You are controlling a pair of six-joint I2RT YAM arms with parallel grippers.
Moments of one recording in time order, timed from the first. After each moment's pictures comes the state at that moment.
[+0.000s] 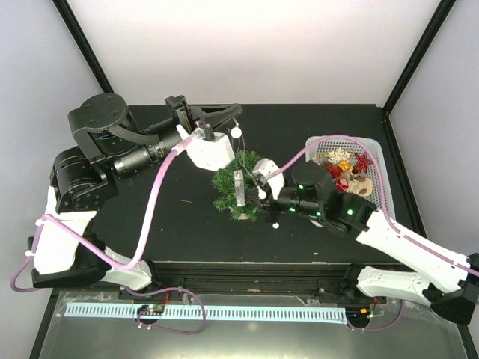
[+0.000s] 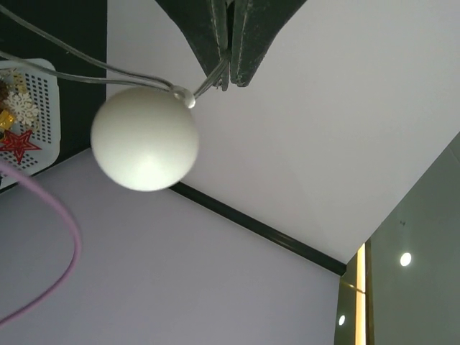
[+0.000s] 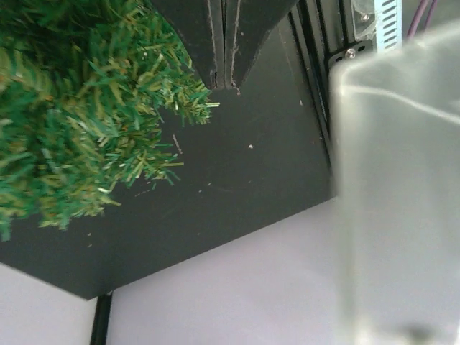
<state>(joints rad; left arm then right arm) -1.08 1.37 2.28 -0.86 -0.06 1.06 0.97 1.07 1.07 -0.39 -0.25 0.09</state>
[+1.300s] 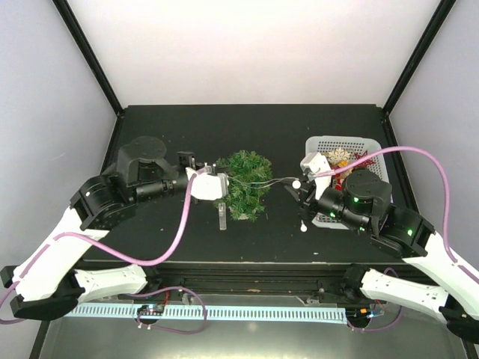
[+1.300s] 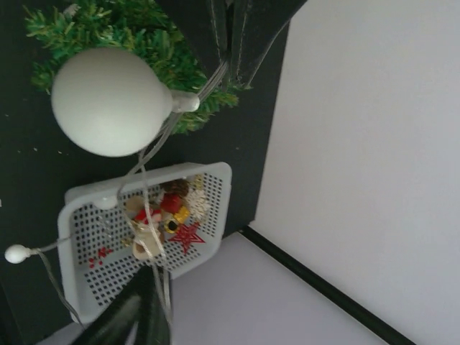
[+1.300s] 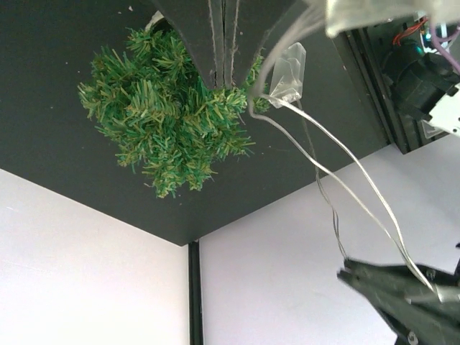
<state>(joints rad) -0.89 1.03 1.56 -0.86 0.14 0.86 0.97 0.80 1.16 -0.62 0.01 0.11</state>
